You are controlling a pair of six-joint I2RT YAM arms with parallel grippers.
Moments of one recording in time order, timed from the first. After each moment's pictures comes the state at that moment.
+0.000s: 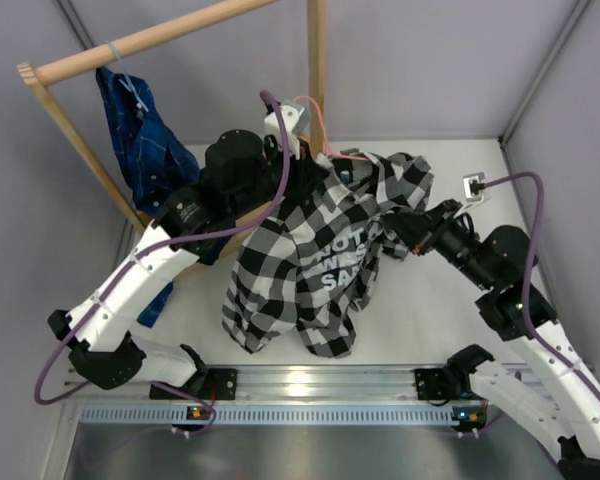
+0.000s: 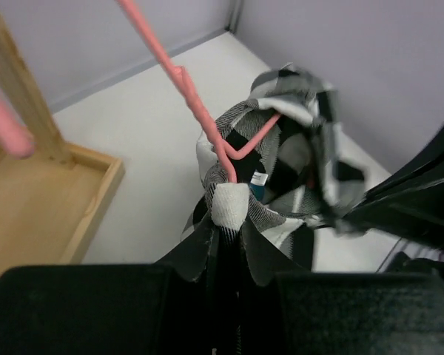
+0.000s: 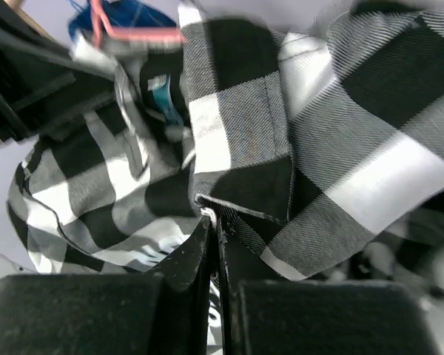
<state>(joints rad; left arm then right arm) -0.83 1.35 1.75 -0.58 -0.06 -0.20 0.49 0.67 0.85 -0.10 -0.23 0.64</state>
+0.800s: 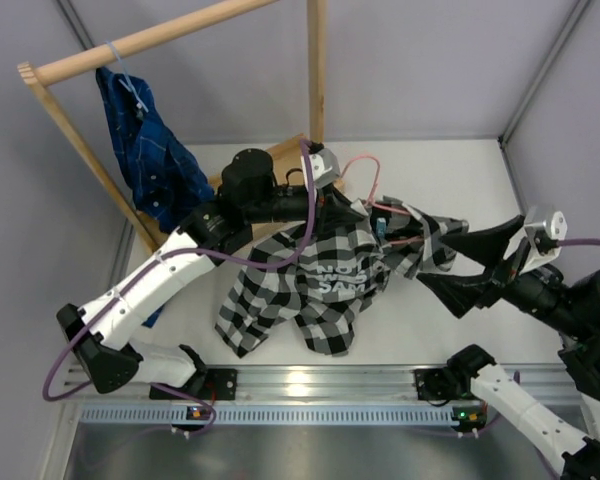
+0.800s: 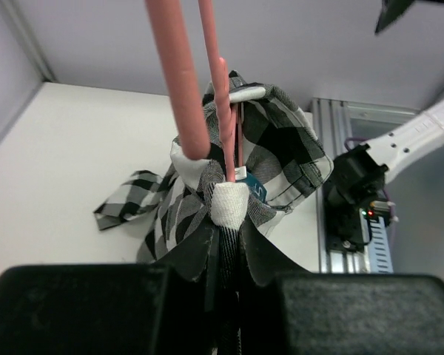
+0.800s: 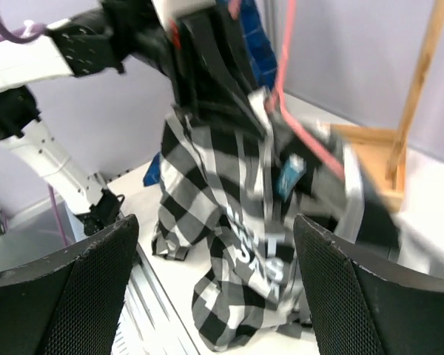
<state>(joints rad) -0.80 1.33 1.47 -0.22 0.63 0.03 0.52 0.48 1.21 -0.62 -0.42 0.22</state>
